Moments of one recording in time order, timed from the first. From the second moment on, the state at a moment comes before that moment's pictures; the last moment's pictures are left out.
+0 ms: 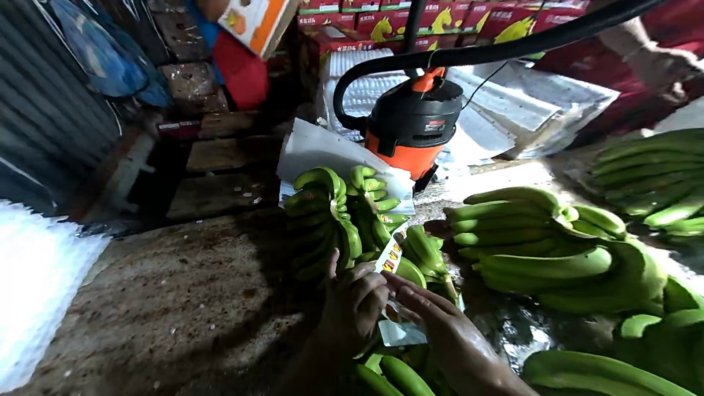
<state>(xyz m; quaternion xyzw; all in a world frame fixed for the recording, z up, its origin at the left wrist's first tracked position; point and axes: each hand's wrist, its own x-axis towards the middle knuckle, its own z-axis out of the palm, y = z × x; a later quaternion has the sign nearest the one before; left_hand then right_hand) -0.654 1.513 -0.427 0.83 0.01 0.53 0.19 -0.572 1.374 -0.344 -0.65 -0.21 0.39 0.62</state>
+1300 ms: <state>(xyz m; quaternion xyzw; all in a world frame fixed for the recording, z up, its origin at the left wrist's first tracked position) -0.625 1.513 -0.401 0.83 0.02 0.48 0.28 -0.554 1.371 -0.341 -0.72 -0.31 0.29 0.55</state>
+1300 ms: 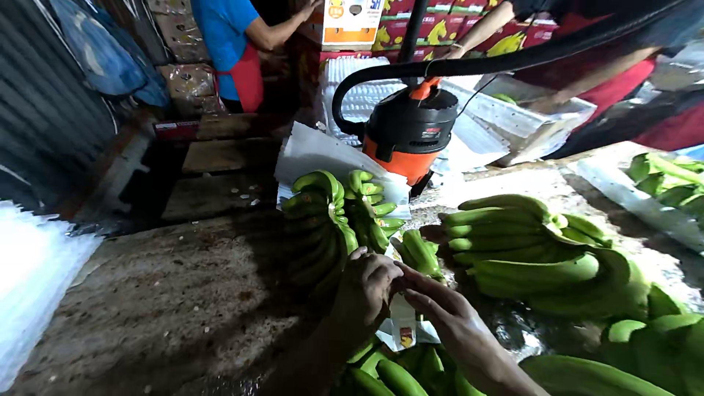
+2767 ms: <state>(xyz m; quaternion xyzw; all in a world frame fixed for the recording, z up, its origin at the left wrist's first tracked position) -0.631 1.503 -0.407 0.85 0.01 0.50 0.14 -0.548 1.371 -0.341 -0.69 -0.26 0.35 0.57</state>
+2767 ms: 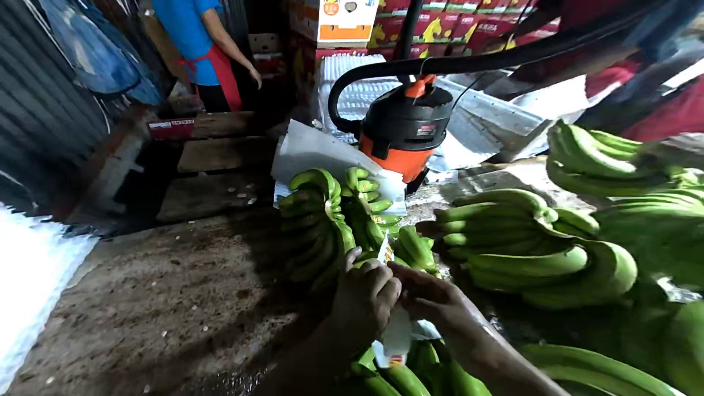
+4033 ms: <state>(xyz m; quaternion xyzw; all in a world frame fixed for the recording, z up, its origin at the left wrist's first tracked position) -0.555 1.236 -0.225 0.76 -0.12 -0.05 0.64 -0.521 0.974 -0.216 -0.72 -0.08 -0.18 0.67</state>
